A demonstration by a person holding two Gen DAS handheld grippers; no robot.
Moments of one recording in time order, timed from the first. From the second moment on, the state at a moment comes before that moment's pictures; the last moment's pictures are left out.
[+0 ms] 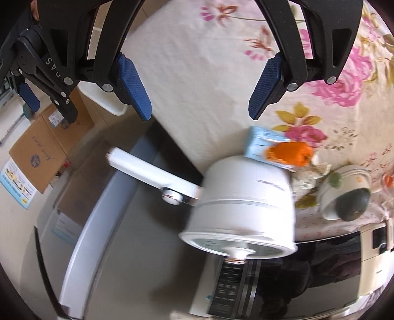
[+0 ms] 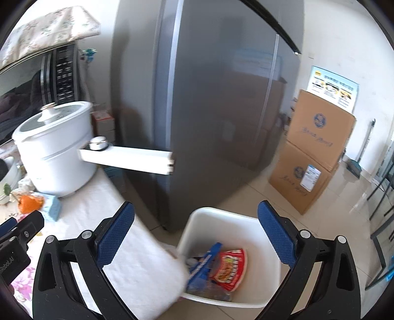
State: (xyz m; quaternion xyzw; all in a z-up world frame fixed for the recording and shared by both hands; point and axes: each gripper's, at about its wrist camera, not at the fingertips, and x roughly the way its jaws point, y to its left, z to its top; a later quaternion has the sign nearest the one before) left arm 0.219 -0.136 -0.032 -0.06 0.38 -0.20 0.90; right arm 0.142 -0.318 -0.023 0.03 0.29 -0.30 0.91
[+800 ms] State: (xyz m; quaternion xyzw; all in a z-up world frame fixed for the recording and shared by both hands) left arm 0.247 0.005 -0.048 -0.09 0.41 -0.09 0.90; right arm 0.201 -0.199 -0.038 -0.01 0.31 -0.19 0.93
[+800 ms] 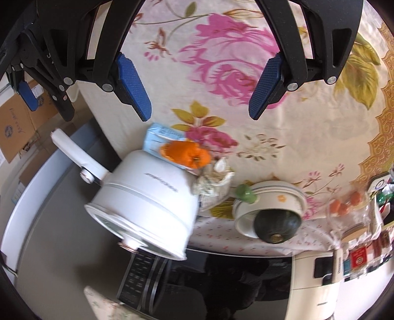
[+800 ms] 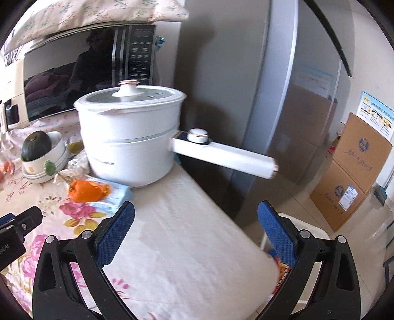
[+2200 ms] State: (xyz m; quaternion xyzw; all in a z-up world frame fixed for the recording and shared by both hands) left arm 0.268 0.156 -0.044 -0.21 0.42 -0.01 0.88; right arm 0.317 -0.035 -0.115 -0.37 0.36 0.06 0.85
